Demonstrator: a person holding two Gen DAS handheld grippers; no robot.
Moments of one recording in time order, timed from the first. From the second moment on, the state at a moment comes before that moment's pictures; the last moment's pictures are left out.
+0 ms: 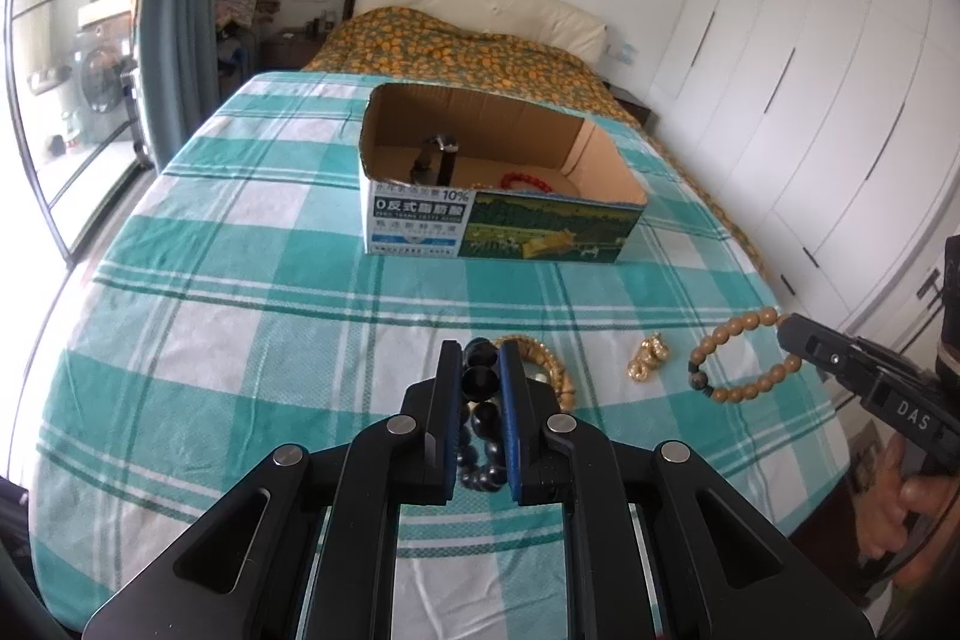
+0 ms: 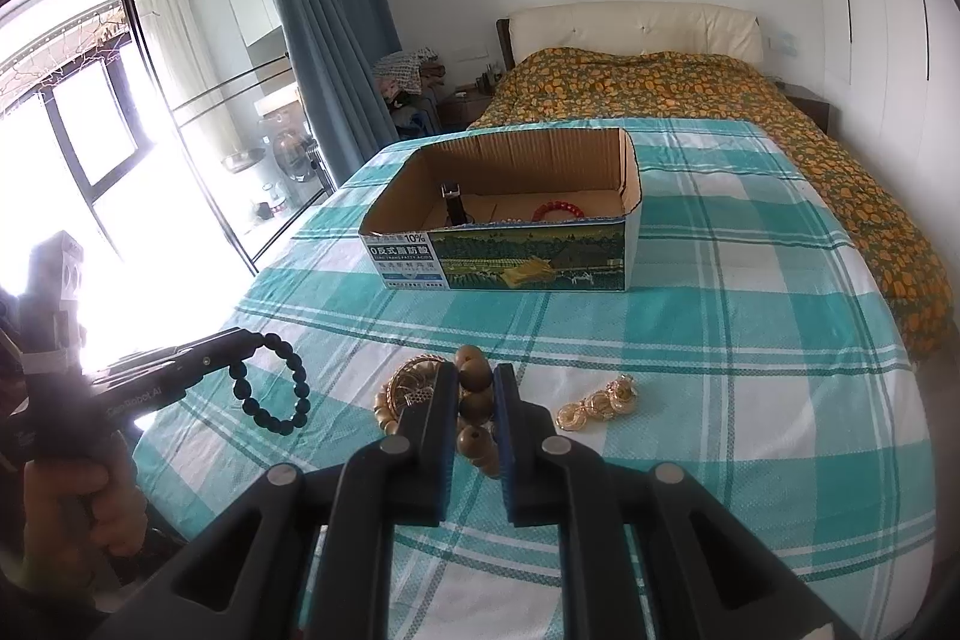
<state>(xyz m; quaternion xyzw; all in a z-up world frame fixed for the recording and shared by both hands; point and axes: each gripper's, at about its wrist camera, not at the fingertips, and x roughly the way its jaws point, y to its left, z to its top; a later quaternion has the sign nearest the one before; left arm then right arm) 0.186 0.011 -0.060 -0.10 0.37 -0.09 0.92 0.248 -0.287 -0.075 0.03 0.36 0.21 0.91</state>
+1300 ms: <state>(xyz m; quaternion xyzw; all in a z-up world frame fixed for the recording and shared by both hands) 0.408 -0.005 -0.006 -0.04 0.38 -0.14 0.92 0.487 -0.231 -0.029 0.05 0.37 0.24 0.89</state>
